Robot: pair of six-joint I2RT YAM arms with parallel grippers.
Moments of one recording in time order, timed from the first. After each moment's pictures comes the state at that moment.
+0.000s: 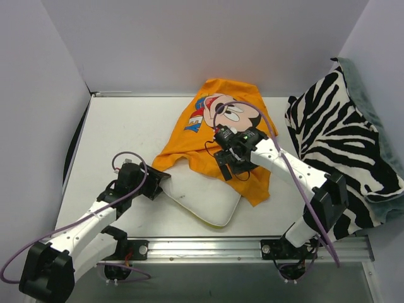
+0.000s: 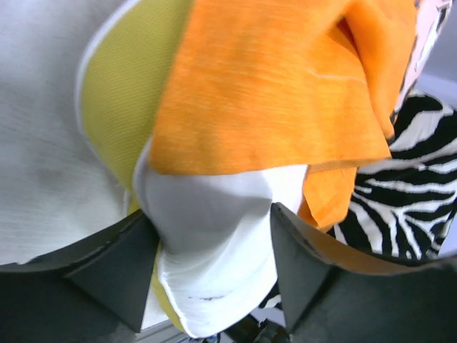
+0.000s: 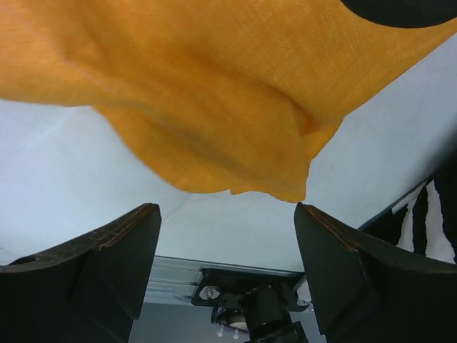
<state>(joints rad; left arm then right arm) -0.40 0.90 0.36 -0.14 0.10 -1.42 0.79 1.57 1.41 -1.17 0.28 0.30</state>
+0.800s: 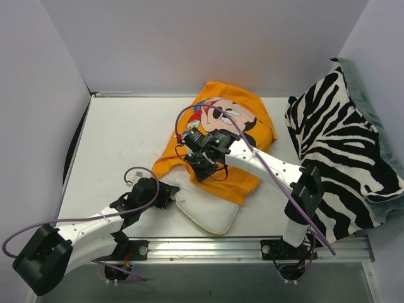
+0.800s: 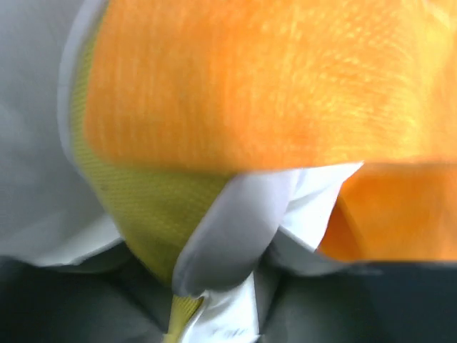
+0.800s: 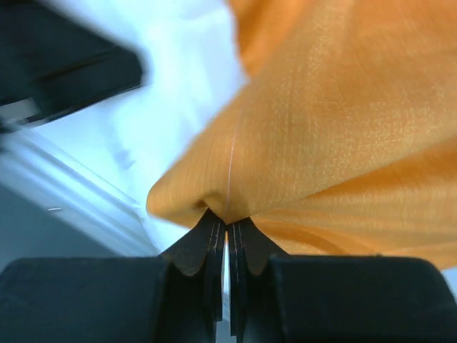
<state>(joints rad) -0.68 0.95 0.21 0.09 -0.05 -1.65 0.95 1.77 1.59 -1.04 0.00 0.25</state>
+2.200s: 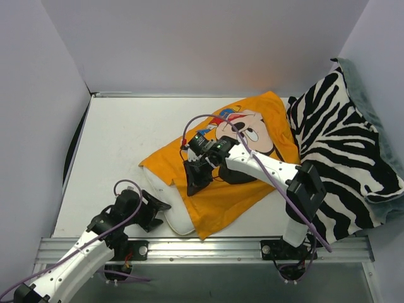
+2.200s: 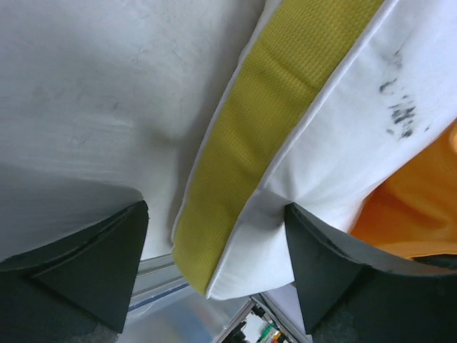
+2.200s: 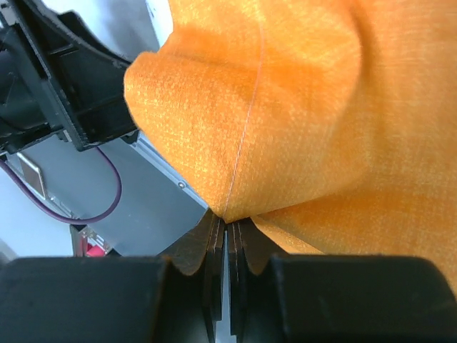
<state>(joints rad) -0.54 0.40 0.17 -0.60 0.17 -1.49 0.90 1.74 1.43 -0.84 -0.39 0.54</state>
